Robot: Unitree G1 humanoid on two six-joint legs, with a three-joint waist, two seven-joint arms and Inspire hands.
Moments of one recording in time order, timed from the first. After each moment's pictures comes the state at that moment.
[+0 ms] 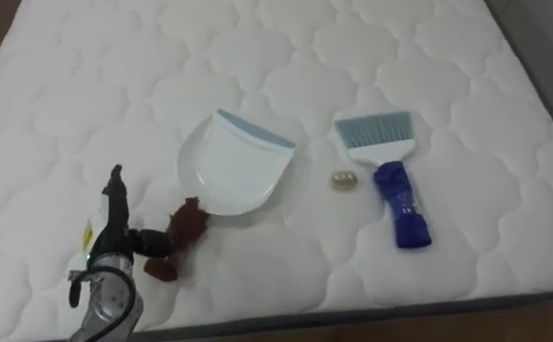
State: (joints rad) left arm -0.14 0.25 -0.10 0.74 0.23 -0.09 0.41; right arm -0.11 -0.26 0.18 1.36 -0.26 0.04 0.01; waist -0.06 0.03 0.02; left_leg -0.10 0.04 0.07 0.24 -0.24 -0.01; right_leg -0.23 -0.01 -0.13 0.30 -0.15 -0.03
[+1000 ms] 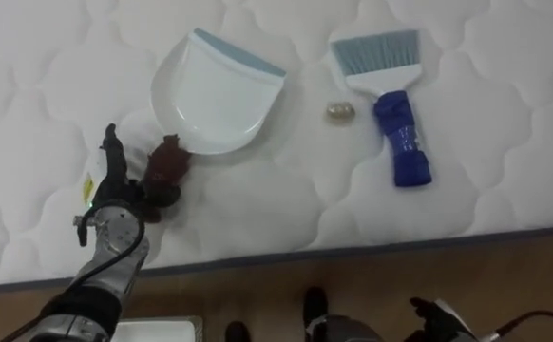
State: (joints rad) left arm -0.47 0.26 -0.12 1.00 0.16 -0.11 0.47; right arm -0.22 -0.27 0.34 1.34 -0.07 -0.01 -0.09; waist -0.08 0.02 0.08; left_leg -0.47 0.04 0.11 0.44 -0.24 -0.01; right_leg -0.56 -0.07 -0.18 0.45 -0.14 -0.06
